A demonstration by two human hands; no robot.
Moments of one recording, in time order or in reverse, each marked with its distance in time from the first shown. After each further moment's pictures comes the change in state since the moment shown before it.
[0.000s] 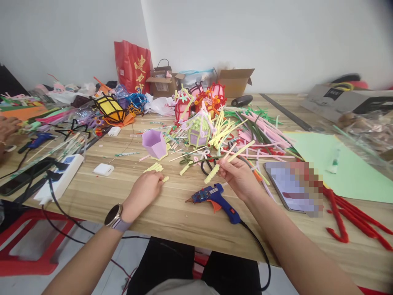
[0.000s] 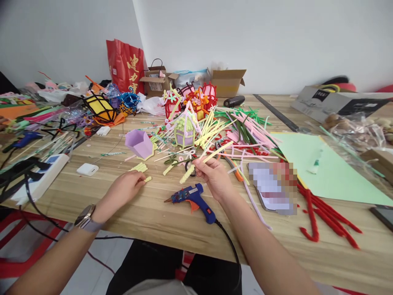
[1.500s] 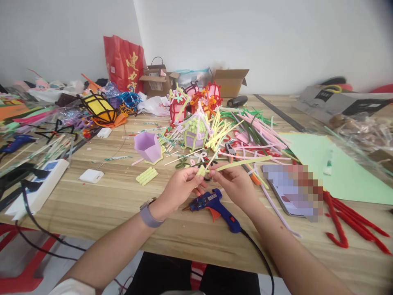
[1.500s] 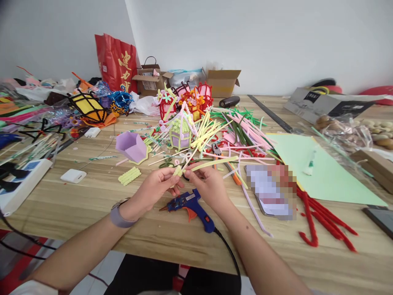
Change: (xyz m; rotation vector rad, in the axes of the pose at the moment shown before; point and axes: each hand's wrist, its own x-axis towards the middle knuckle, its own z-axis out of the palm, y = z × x) left_hand 0.034 0.085 0.025 -1.328 -0.249 -0.004; right_hand -0.004 0.001 0.002 -0.608 -0.005 -0.273
